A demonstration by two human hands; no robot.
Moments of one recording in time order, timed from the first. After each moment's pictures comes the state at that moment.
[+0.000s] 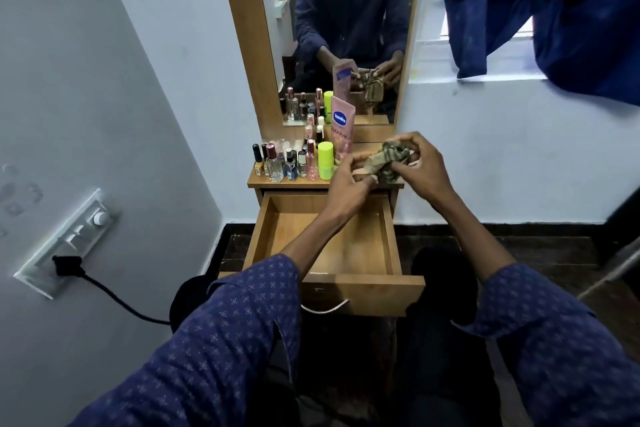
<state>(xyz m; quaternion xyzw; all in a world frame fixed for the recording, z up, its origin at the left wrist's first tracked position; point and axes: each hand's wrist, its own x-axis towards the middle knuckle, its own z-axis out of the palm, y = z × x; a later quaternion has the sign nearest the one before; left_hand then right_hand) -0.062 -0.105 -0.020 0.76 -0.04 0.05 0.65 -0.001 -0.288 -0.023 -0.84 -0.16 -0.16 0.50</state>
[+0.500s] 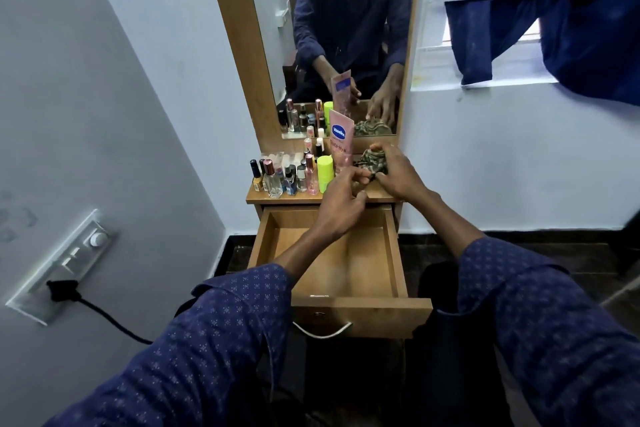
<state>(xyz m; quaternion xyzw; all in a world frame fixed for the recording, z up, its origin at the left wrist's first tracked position) -0.035 -0.089 -0.033 0.87 -0.10 0.12 0.48 0.074 -0.251 -0.045 -0.92 -0.17 -0.09 0.35</state>
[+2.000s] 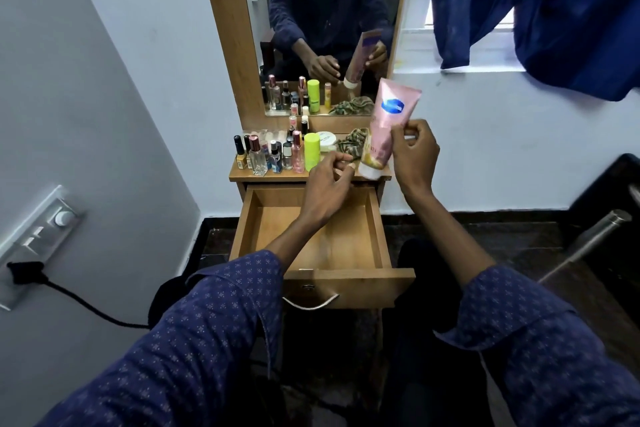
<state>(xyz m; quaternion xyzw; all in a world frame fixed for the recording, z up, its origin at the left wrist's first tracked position) -0.039 -0.083 -0.058 0.82 -0.07 0.14 0.55 -0.008 -0.253 -0.012 -0.77 0.04 -0.29 0.57</state>
